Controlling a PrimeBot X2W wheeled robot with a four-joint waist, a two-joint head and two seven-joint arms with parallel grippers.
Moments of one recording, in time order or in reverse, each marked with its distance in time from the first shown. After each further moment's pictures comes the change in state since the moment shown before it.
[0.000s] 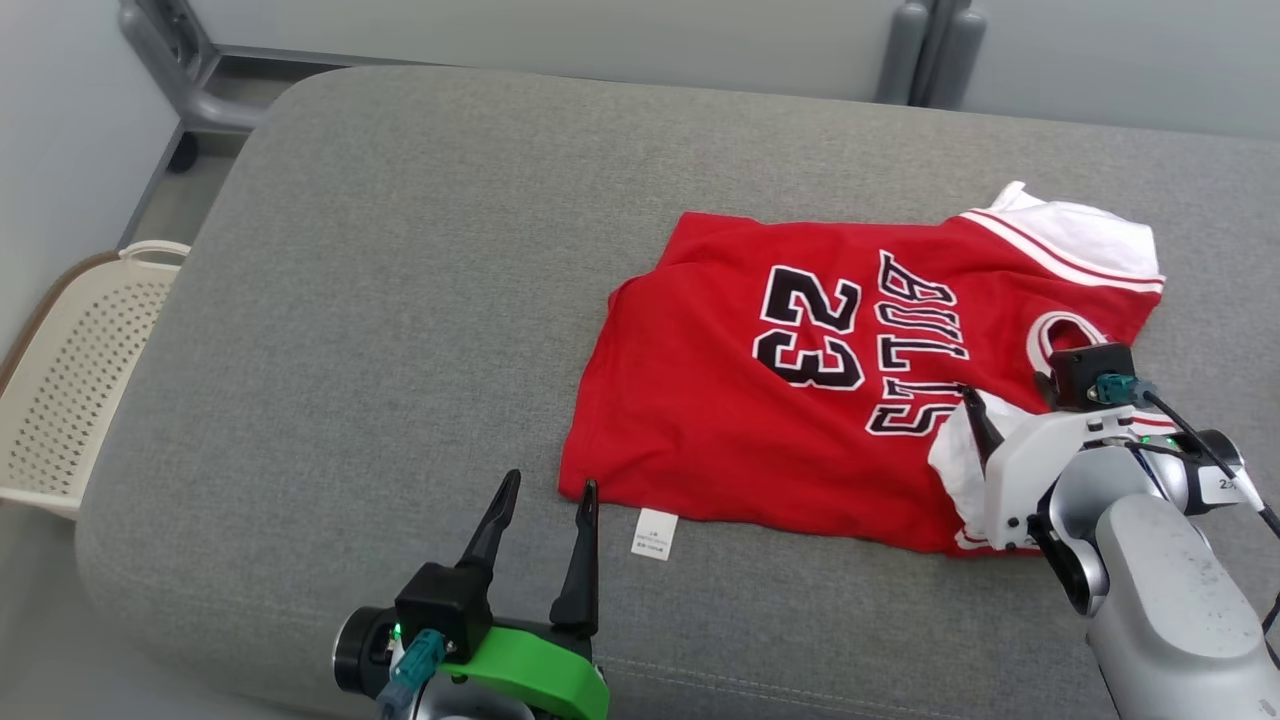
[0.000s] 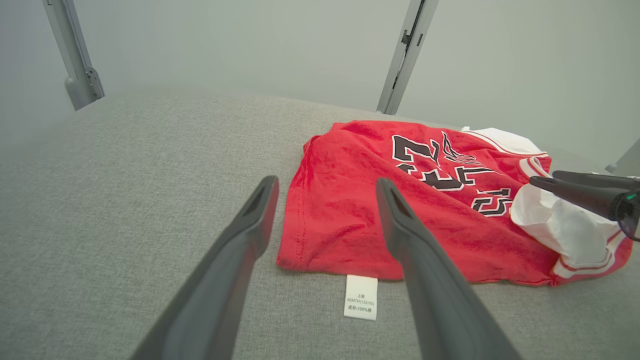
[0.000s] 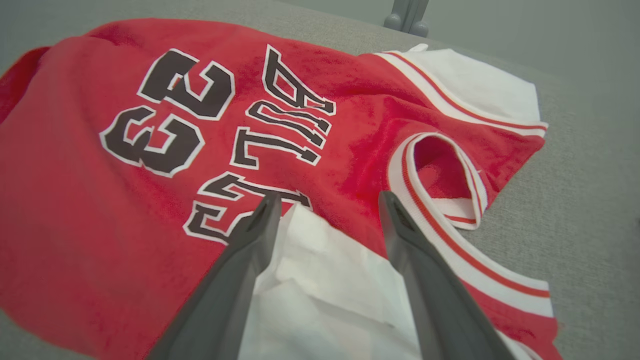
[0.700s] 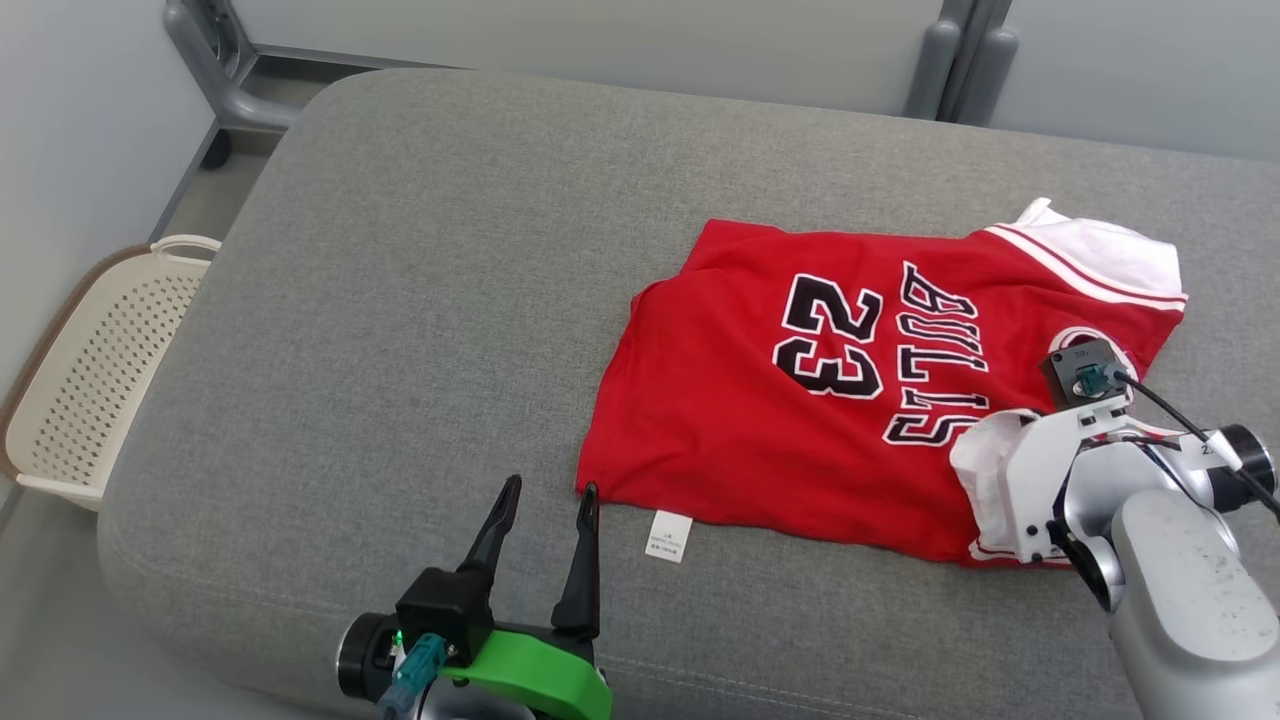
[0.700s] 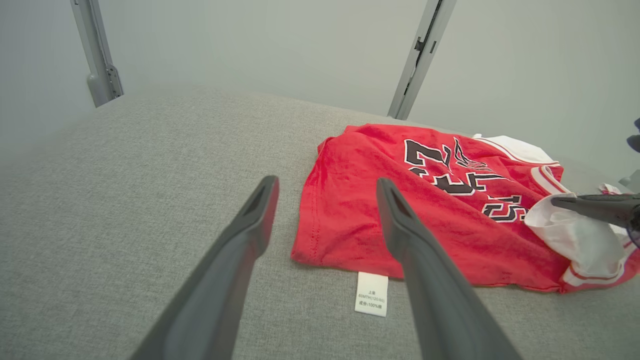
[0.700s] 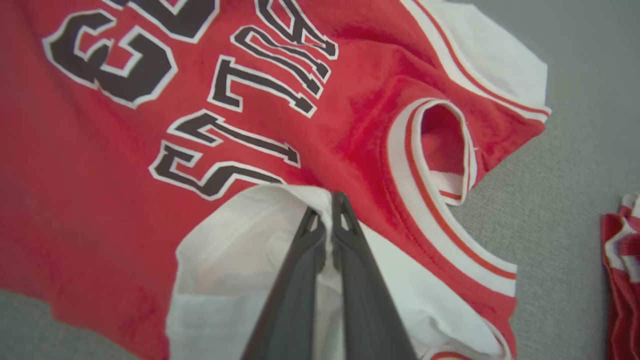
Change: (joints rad) left arm 0.006 -0.017 0.009 0.020 -0.001 -0.004 -0.012; right arm 0.011 -0.044 0.026 -0.047 -0.100 0.000 0.249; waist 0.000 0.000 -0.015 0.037
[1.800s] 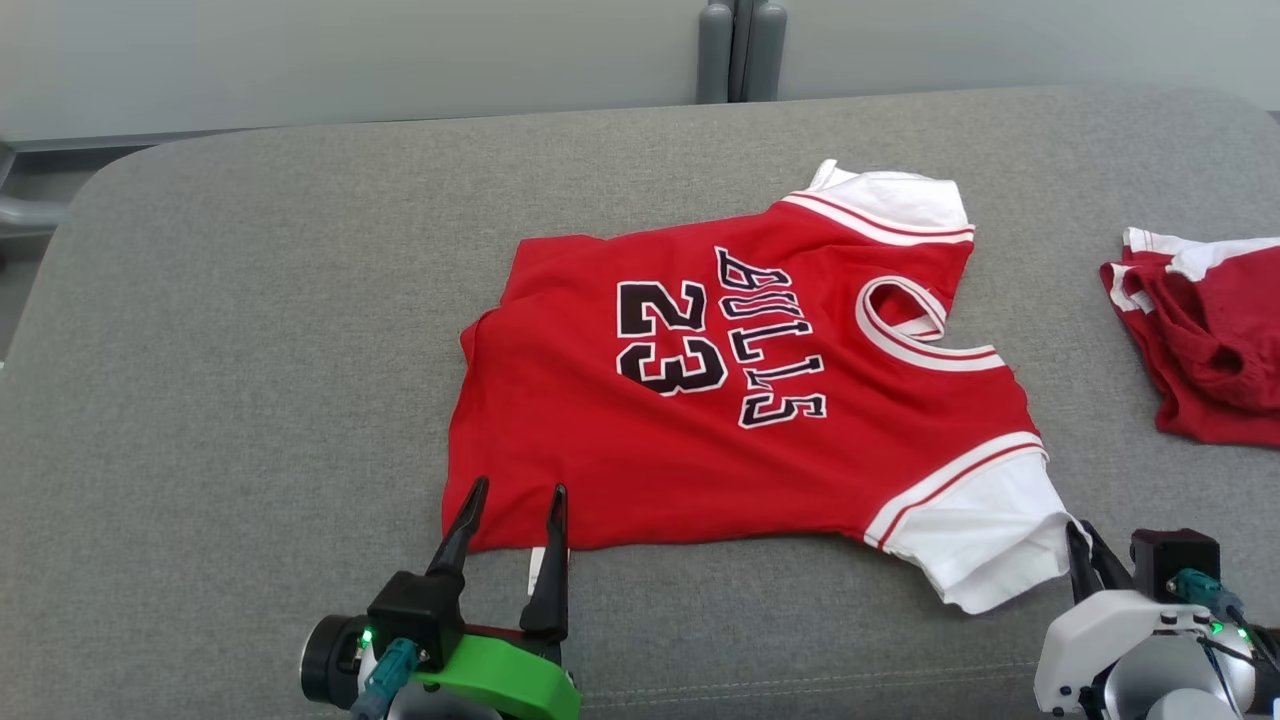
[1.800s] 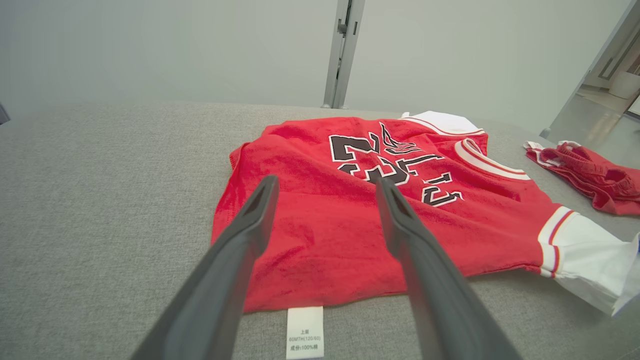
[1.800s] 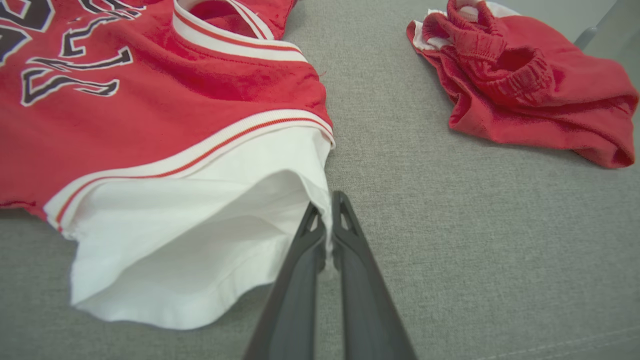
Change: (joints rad) left arm 0.014 0.056 0.016 -0.037 0.020 0.015 0.015; right arm 0.351 0.158 -0.255 -0.200 -0.010 0.000 -0.382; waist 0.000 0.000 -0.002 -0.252
